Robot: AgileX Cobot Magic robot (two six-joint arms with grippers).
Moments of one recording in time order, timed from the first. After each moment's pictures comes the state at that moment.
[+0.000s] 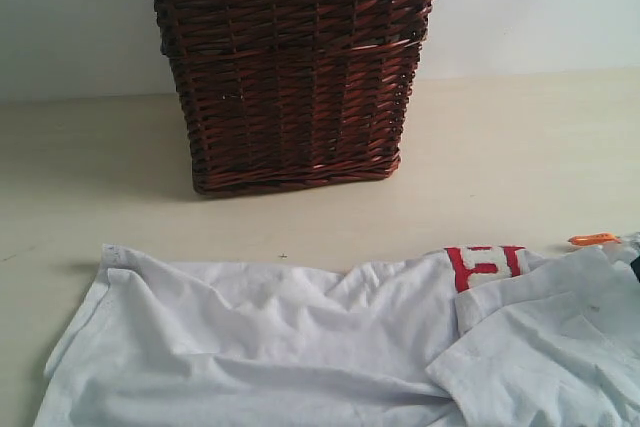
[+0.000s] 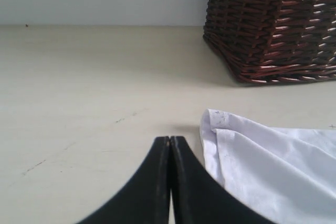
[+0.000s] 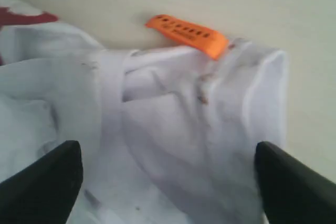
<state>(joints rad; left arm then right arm) -0.14 0.01 0.00 0.18 0.36 -0.26 -0.57 1.97 -1.04 0.73 1.05 -1.39</state>
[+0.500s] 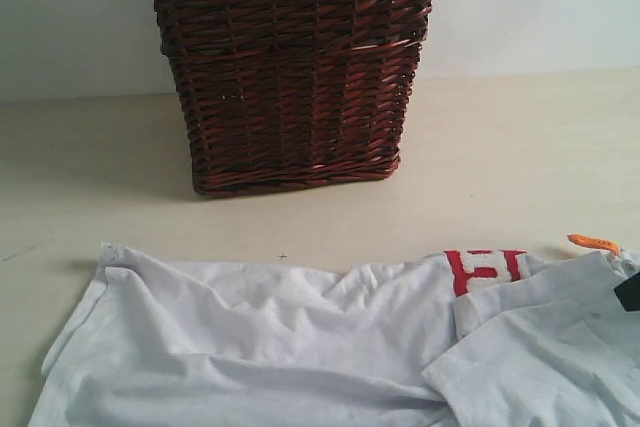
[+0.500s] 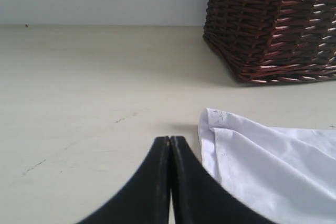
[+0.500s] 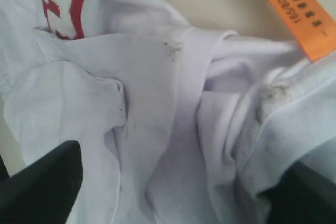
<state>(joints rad) -0.14 0.01 0.00 0.18 0.36 -0.26 -0.58 2.08 -1.04 0.73 1.24 -1.43</state>
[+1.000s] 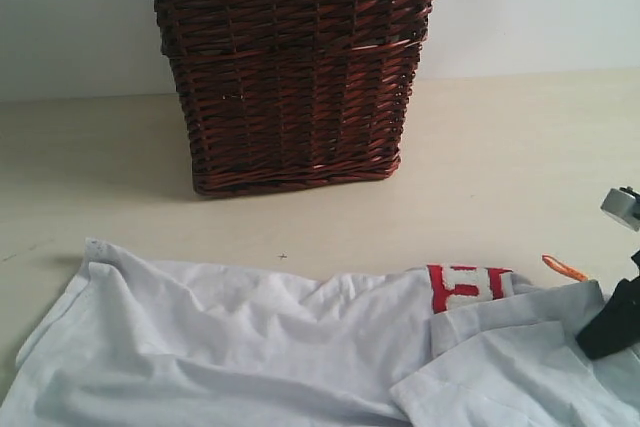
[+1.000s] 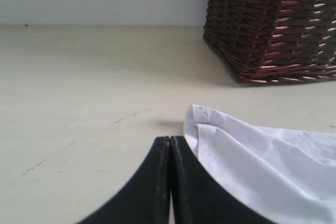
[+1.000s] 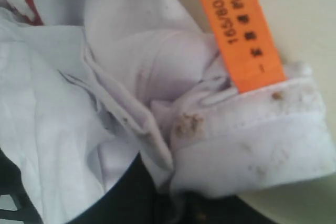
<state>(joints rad) -0.14 0.01 0.00 0.18 0.36 -0.26 -0.39 2.08 -0.93 0.64 1.12 -1.25</state>
